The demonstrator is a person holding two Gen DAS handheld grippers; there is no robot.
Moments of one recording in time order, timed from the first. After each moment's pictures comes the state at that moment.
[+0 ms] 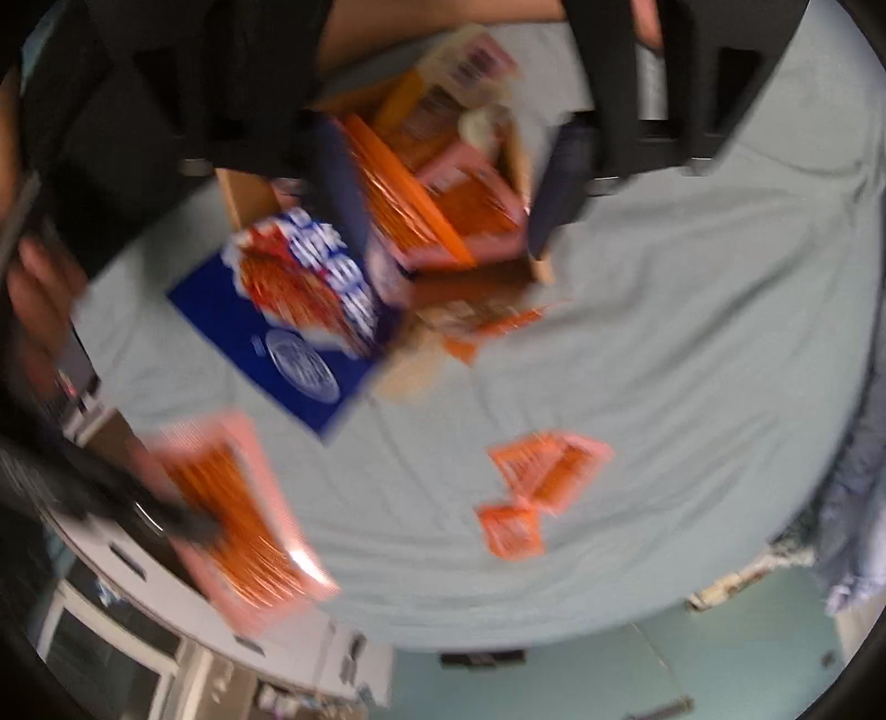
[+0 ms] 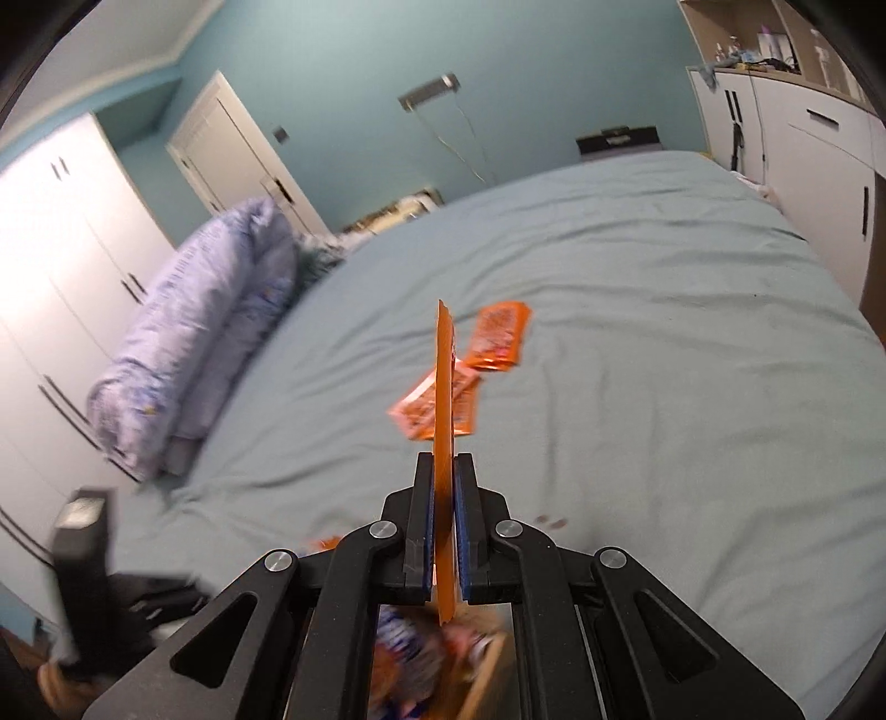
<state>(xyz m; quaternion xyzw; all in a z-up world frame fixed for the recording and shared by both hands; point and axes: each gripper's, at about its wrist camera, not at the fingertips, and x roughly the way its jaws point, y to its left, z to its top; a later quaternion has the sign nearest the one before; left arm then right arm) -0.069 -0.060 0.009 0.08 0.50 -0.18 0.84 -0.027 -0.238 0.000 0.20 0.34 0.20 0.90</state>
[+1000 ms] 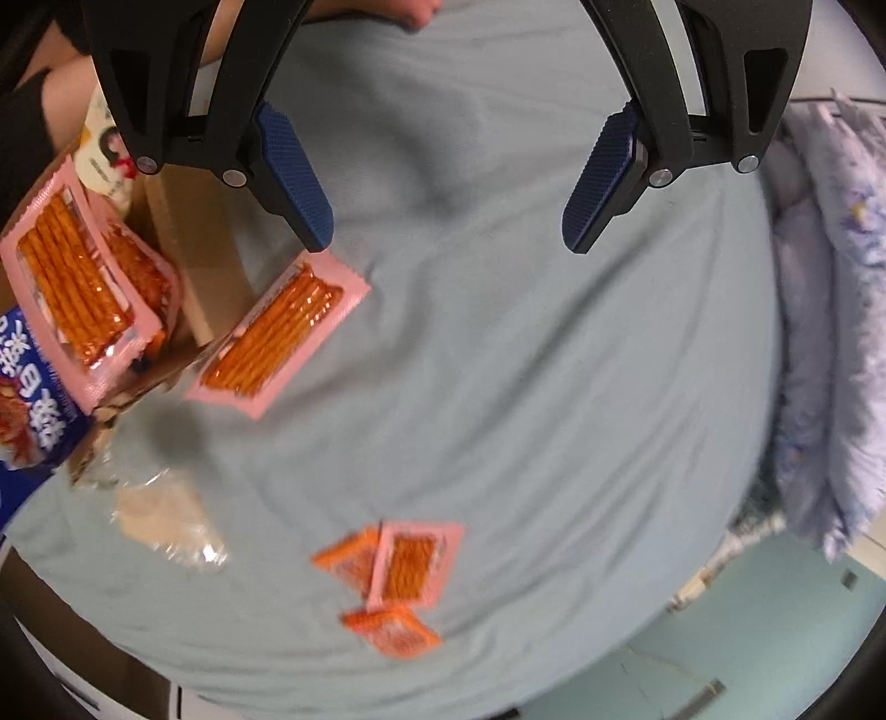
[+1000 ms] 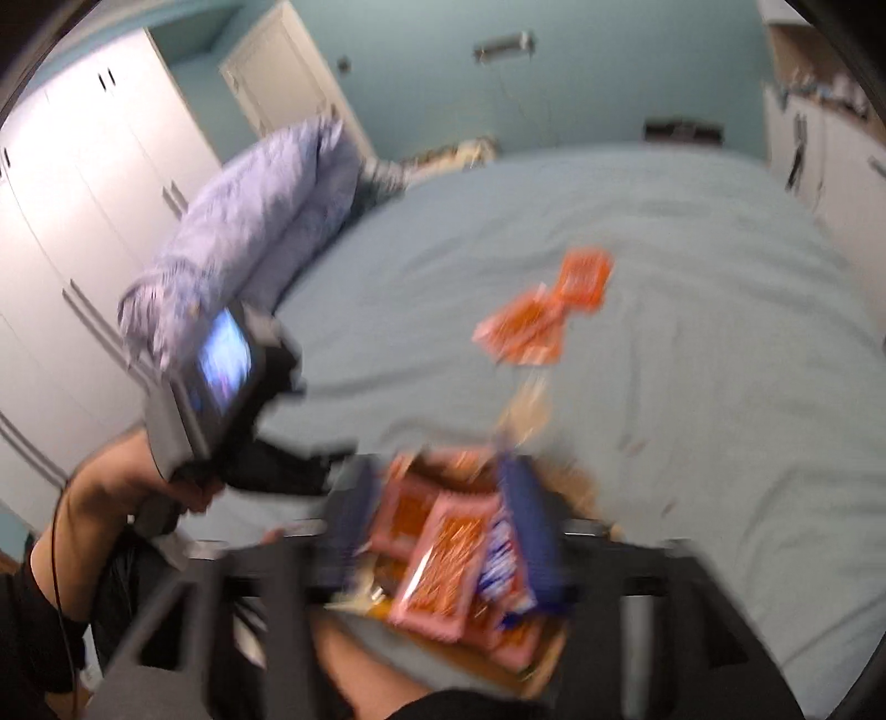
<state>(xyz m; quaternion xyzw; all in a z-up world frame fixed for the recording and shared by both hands) -0.007 0.010 -0.061 0.26 0.58 -0.11 0.77 -0.068 -0.181 0.038 0.11 0.37 0.24 0.89</state>
